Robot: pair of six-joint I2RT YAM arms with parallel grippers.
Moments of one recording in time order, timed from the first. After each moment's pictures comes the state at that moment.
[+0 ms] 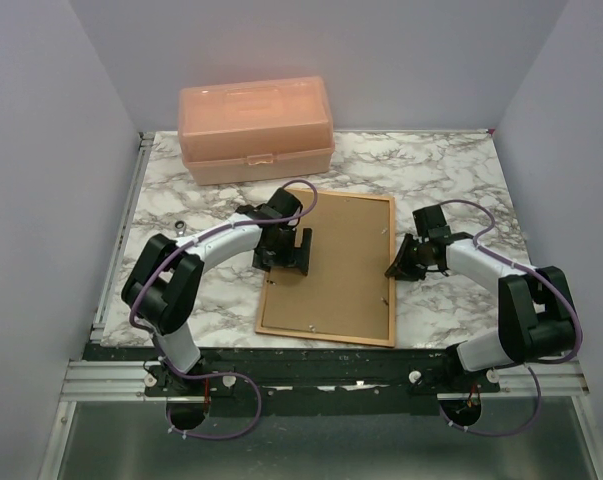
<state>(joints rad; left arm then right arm) -0.59 1.73 1.14 -0.62 0.14 -0.49 0.22 1.47 0.72 -0.41 -0.14 0.66</state>
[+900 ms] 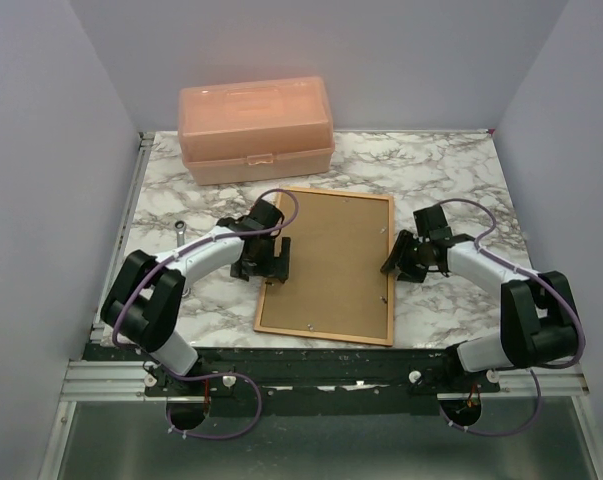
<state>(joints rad) -0.57 1.60 1.01 -0.66 -0.03 -0.48 0.23 1.44 0.70 -0.39 -0.14 0.66</state>
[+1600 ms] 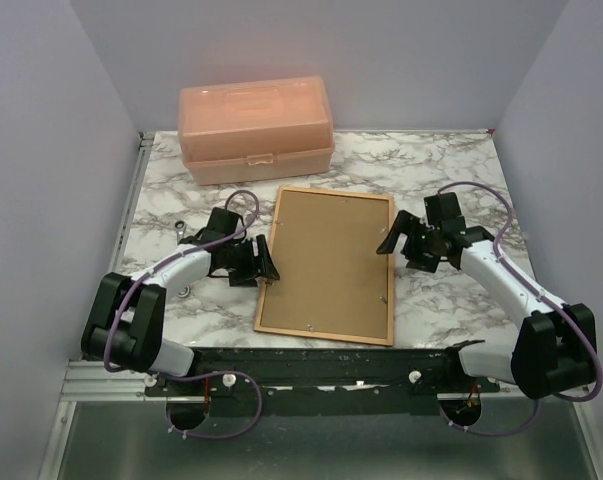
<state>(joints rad) -0.31 1.41 0.73 -0.37 0.44 -0.52 0.23 1.27 0.82 -0.53 -0.16 0.62</state>
